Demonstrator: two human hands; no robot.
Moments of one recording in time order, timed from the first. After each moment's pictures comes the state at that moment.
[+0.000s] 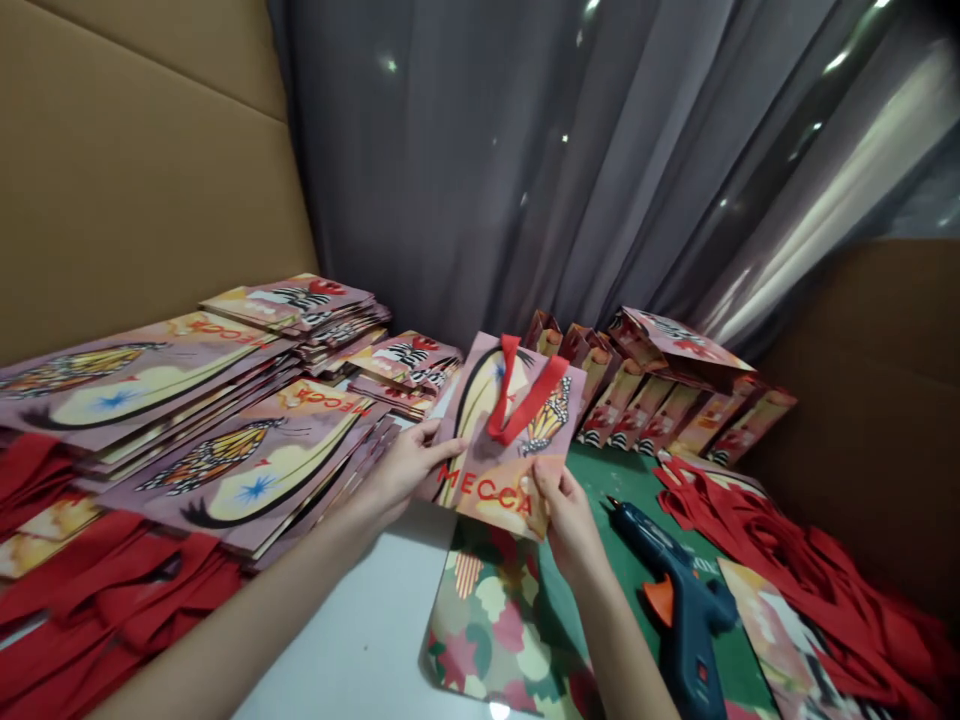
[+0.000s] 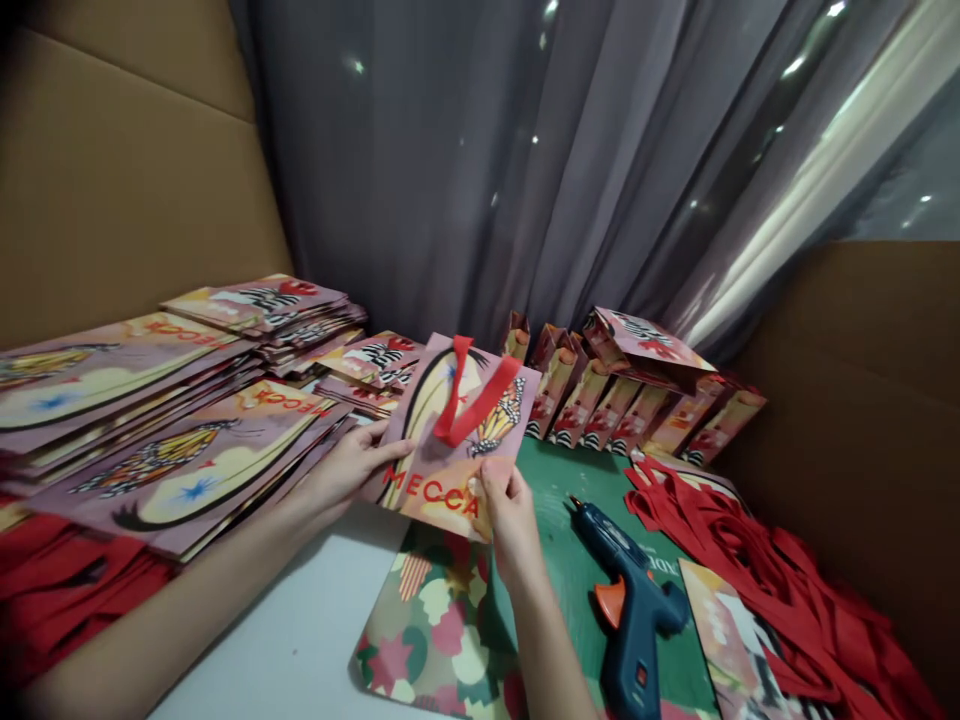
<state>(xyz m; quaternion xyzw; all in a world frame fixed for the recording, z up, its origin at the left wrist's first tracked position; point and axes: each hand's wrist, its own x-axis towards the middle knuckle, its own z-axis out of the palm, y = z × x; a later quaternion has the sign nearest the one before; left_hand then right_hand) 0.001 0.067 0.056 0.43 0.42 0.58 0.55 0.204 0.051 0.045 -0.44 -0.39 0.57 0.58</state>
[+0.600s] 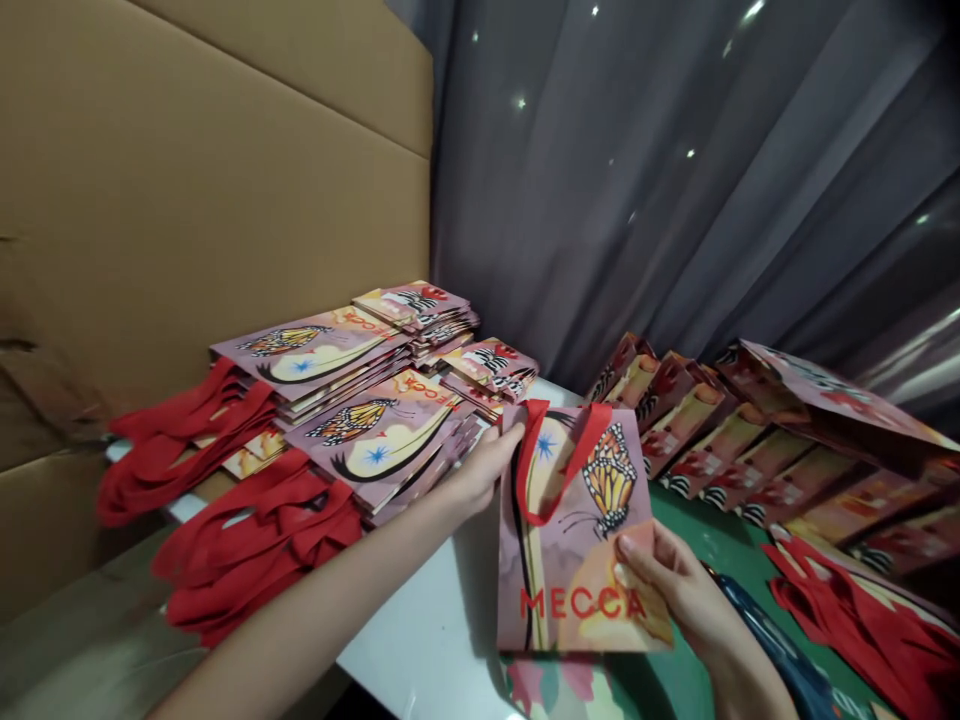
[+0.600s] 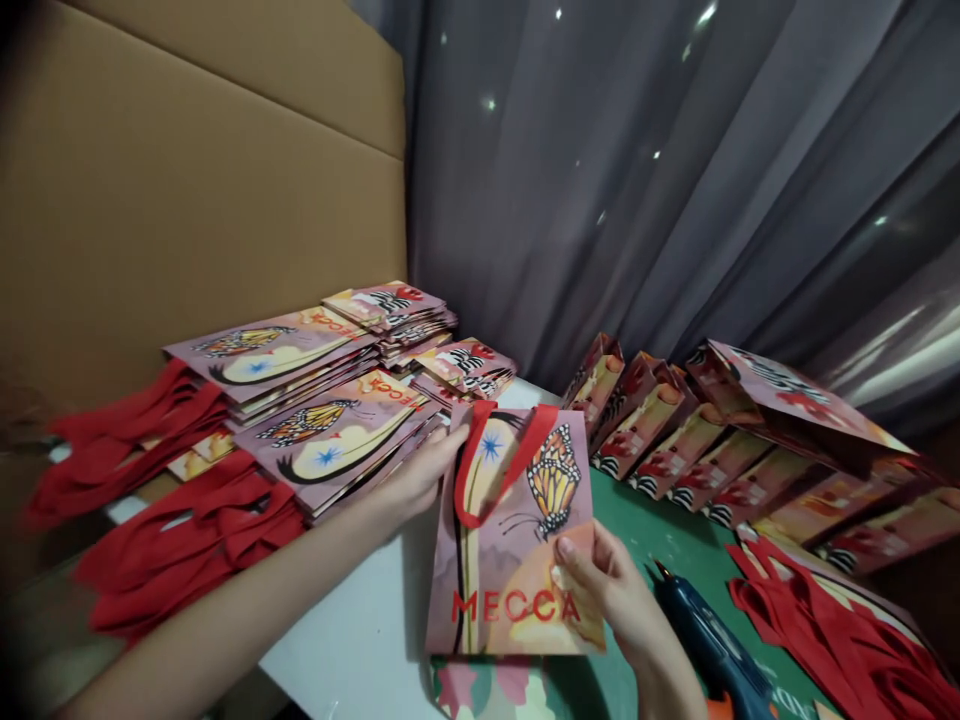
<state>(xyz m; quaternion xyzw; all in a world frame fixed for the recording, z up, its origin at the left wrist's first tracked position) 0.002 0.066 0.058 0.29 0.42 0.66 0.55 0.245 0.046 0.052 -0.44 -0.51 0.65 0.36</state>
